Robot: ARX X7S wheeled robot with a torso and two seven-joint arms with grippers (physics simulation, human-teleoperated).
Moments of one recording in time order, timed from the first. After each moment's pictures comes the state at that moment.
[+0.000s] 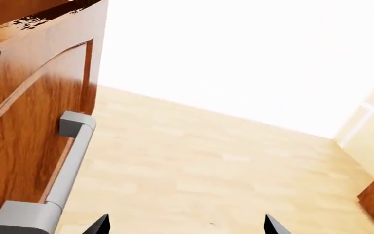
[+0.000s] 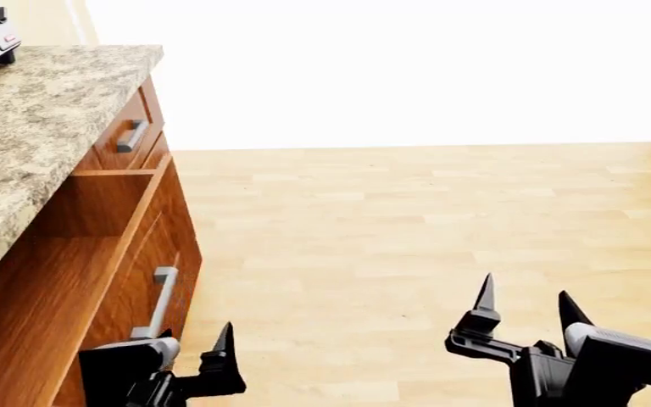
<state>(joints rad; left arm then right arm) 0.09 -0.37 0.12 0.29 -0.71 -0.27 -0.17 0.48 0.97 -1.25 -0.37 0.77 -0.48 1.22</state>
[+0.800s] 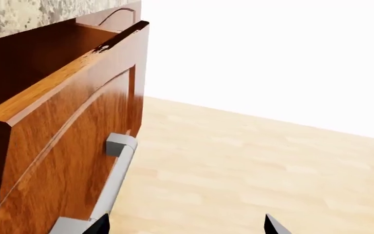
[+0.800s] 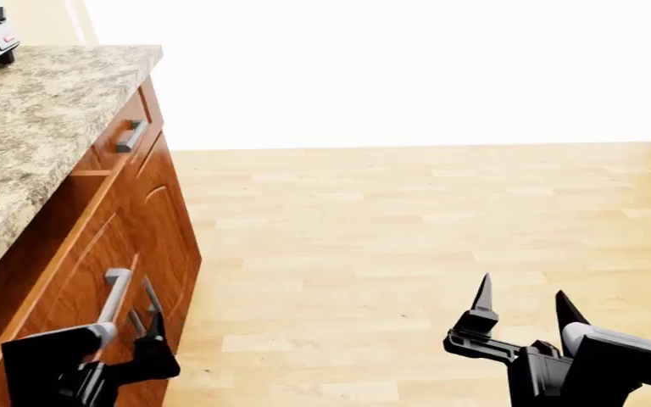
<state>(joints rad) 0.11 -0.51 -0.02 0.29 -0.73 -0.32 -0.25 0.47 0.96 -1.23 -0.36 0.77 -0.48 1.20</state>
